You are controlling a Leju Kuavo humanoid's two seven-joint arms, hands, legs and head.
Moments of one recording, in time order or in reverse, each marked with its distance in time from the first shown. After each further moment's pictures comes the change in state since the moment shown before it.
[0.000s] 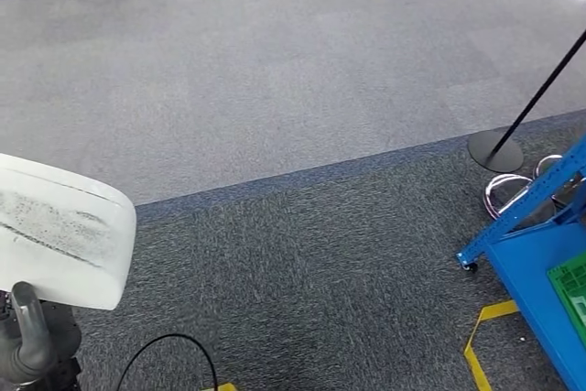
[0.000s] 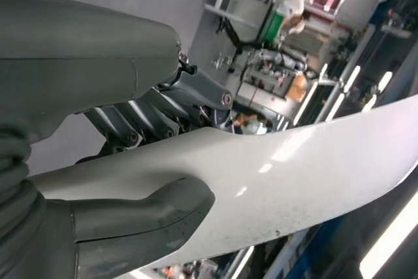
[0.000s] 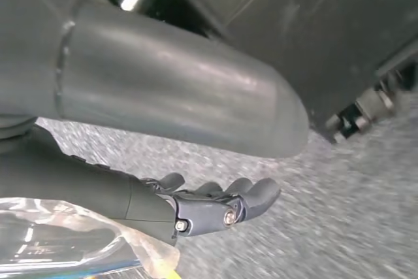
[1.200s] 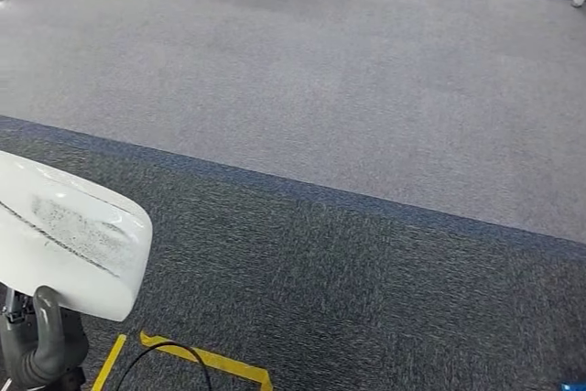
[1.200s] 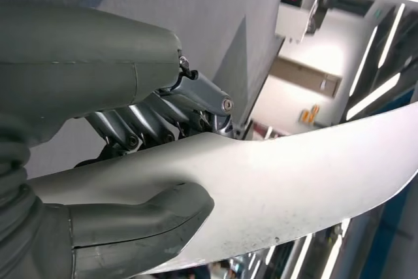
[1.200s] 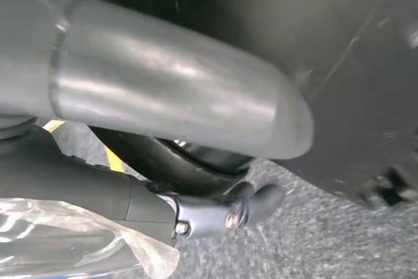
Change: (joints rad) left arm 0.057 -0.009 0.018 0.002 -0.070 -0.008 0.047; right arm 0.004 0.052 0.019 0.005 0.086 0.009 0.051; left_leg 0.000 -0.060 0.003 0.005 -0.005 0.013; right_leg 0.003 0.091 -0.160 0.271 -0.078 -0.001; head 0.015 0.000
